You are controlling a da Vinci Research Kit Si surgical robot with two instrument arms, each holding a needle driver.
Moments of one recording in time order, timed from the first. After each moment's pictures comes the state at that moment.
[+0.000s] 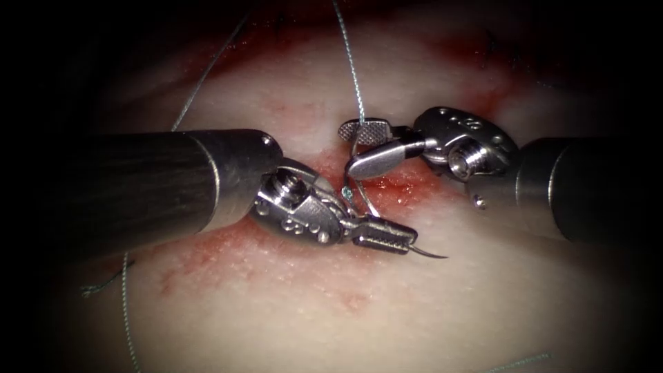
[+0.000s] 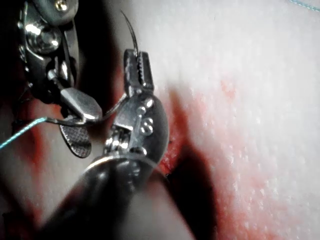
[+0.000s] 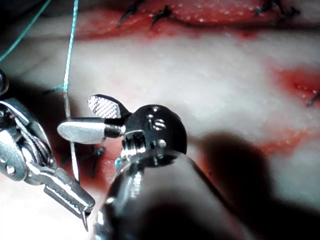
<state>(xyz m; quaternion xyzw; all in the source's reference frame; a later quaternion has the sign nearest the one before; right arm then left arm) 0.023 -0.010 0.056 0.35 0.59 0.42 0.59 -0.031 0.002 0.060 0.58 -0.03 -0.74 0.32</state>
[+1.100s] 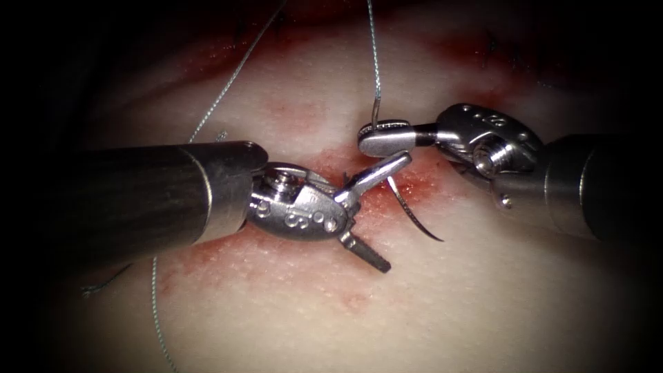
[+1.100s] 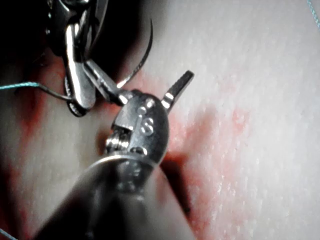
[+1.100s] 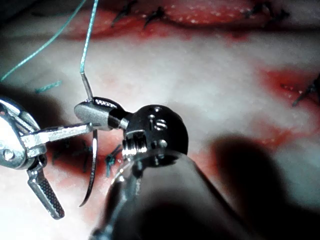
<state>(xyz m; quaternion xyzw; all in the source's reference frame) 0.020 -0.008 0.054 0.17 0.56 0.52 0.63 -0.031 0.003 0.060 0.61 -0.07 -0.78 0.14</state>
